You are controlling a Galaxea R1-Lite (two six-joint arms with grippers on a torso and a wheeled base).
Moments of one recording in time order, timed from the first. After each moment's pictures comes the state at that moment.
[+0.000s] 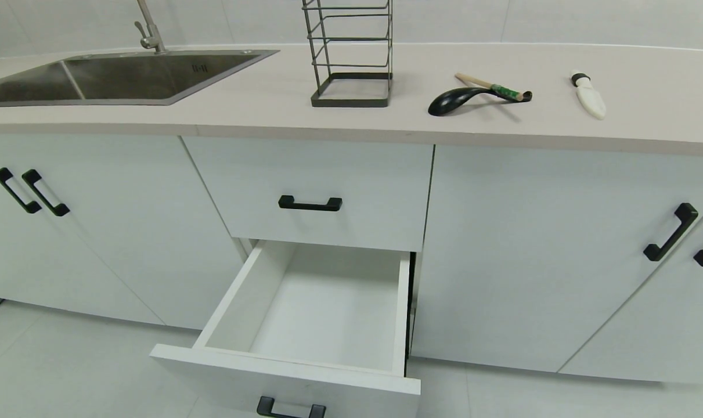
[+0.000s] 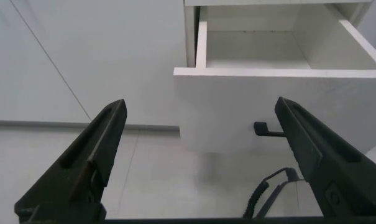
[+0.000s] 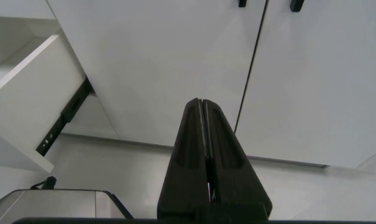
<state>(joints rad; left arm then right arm) 0.00 0.00 0.00 0.00 -0.05 0.03 0.00 0.00 0.00 0.01 0.02 0.01</state>
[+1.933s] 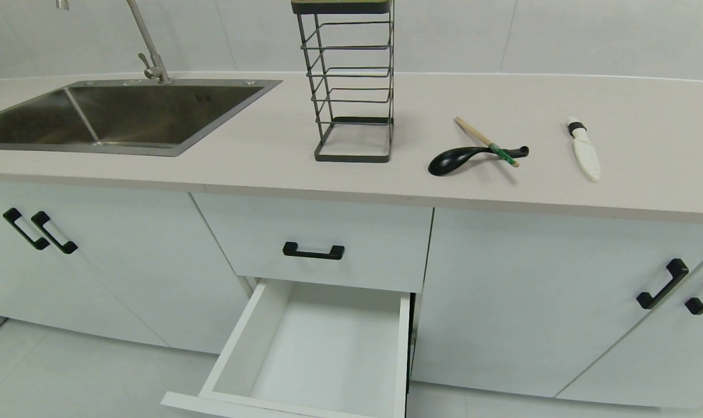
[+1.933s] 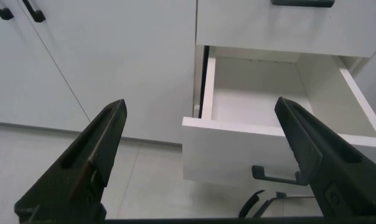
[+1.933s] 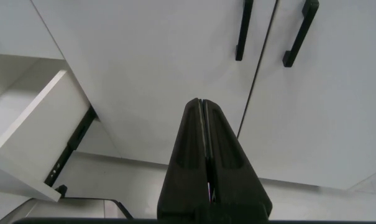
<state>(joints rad) 0.00 0.00 0.00 0.00 0.00 -0.03 0.00 0.00 0.00 0.01 0.02 0.00</state>
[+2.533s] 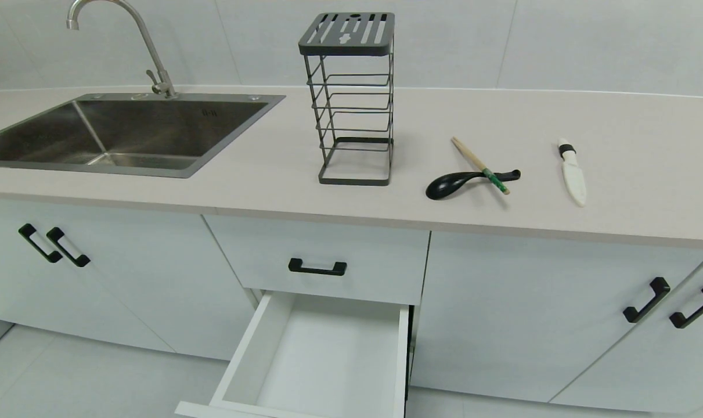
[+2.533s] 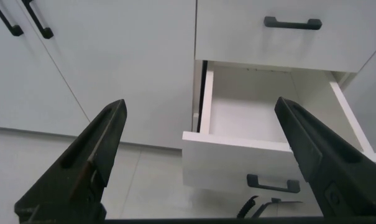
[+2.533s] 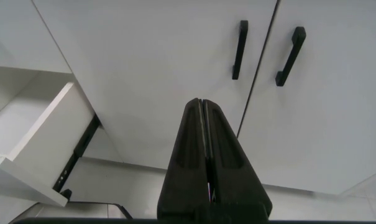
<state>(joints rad) 0.00 0.00 0.00 0.00 0.00 -0.03 0.00 0.00 0.00 0.01 0.02 -0.02</state>
